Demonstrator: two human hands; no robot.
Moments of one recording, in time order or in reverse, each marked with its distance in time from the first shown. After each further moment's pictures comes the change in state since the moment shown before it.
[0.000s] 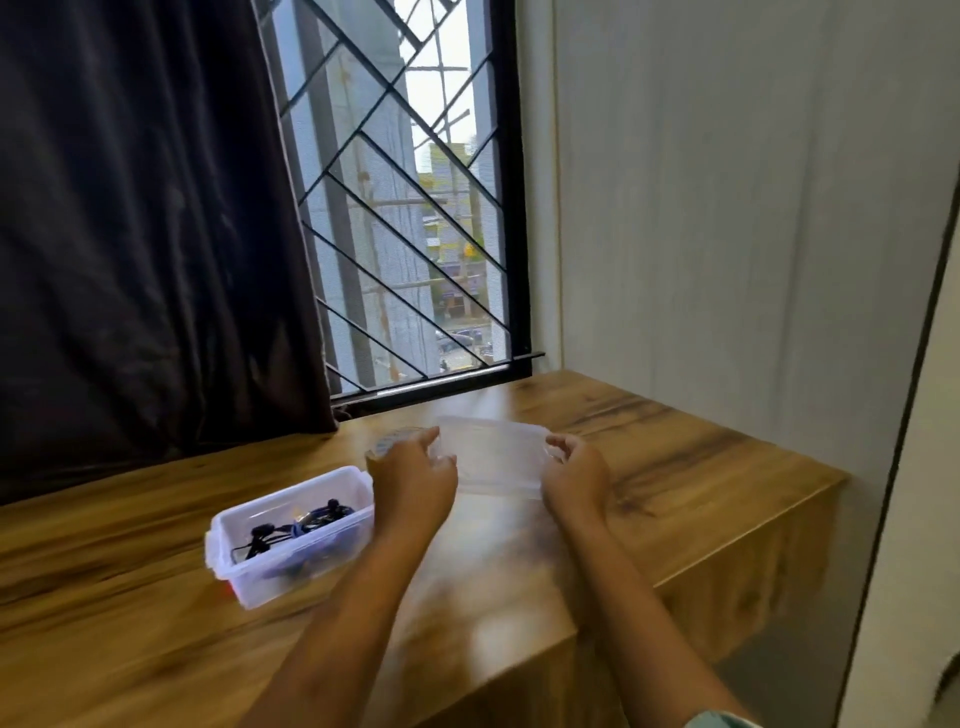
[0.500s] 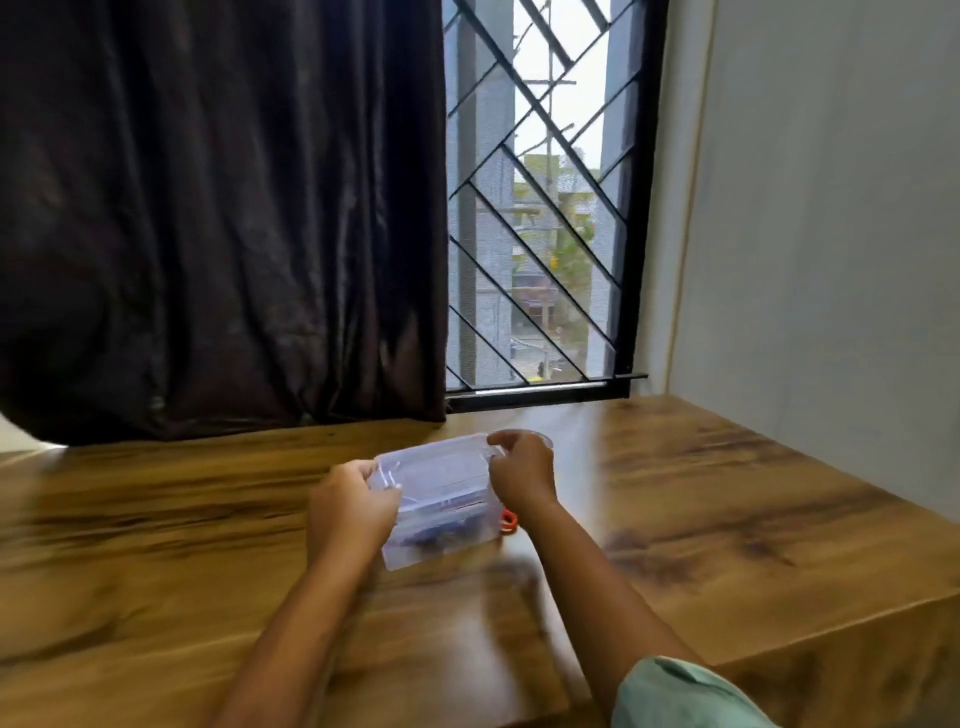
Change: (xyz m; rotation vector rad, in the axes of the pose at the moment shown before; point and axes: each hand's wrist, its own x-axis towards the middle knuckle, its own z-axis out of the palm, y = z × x) left_hand -0.010 -0.106 -0.127 0.095 0.249 -0.243; right_hand -0.065 -0.078 0.129 -0.116 -0.434 -0.155
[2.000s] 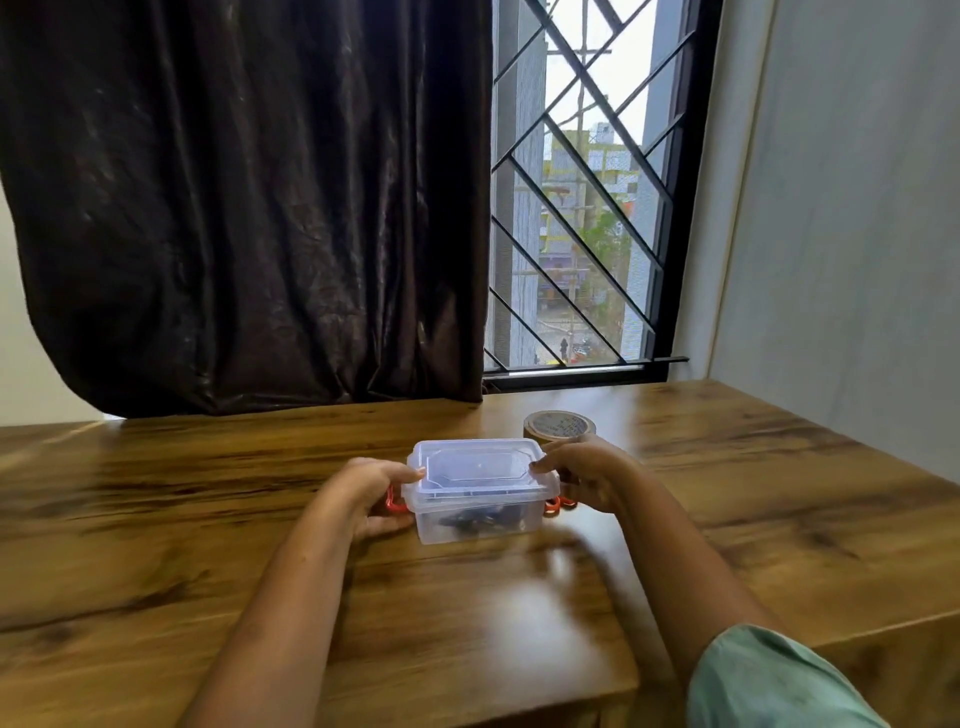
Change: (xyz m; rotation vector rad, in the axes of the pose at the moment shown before) left_hand 0.033 -0.020 -0.027 -0.484 -0.442 -0.591; right_hand 0.030 0.026 -0.014 0.441 -0.421 0.456
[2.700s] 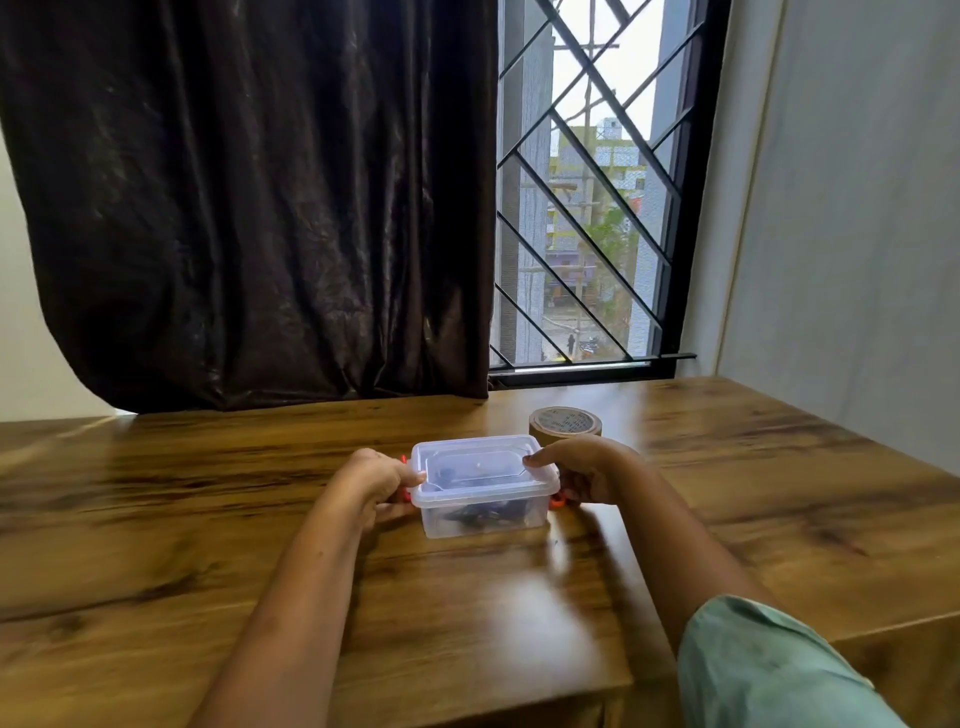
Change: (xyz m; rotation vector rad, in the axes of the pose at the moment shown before) left_hand 0.001 0.000 0.006 0.150 0.117 0.061; right_hand 0.002 -0.004 0.004 -0.272 -0.070 0.113
